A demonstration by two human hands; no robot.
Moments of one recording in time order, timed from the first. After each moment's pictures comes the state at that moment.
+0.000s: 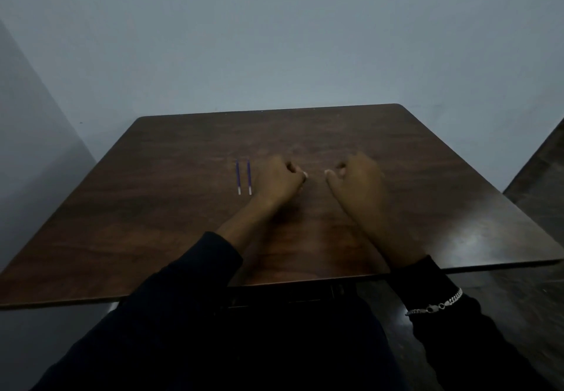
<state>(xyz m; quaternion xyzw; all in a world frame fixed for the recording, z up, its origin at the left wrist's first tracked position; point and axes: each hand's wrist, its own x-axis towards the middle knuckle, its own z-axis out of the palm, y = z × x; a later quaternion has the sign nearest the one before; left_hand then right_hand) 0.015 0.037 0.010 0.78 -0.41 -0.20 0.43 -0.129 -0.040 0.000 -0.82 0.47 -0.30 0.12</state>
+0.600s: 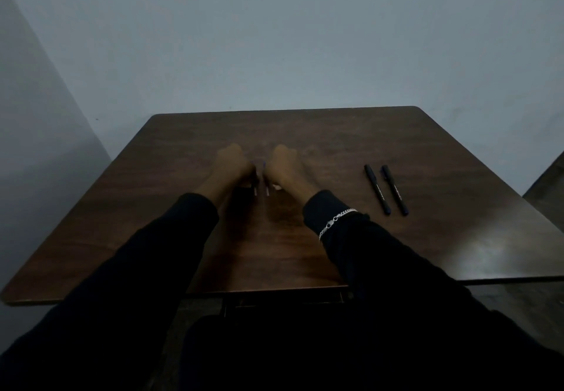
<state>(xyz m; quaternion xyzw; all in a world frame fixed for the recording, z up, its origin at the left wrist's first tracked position) 0.138 0.052 0.019 0.91 -0.32 -0.14 0.24 0.047 -0.026 0.002 -0.86 0.41 -0.16 0.27</state>
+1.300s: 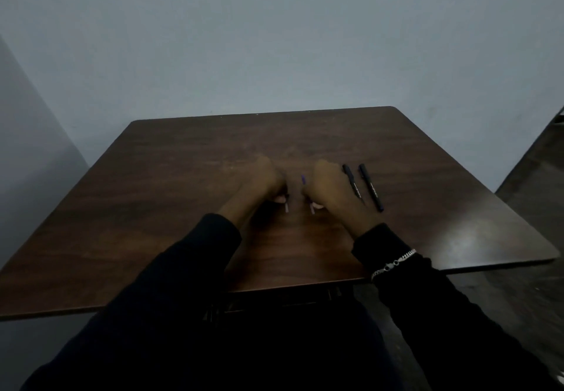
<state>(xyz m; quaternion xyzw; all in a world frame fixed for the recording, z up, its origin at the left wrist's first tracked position) 0.055 0.014 0.003 0.84 -0.36 -0.26 0.33 -0.072 -0.053 0.000 -0.84 0.50 -0.12 0.18</state>
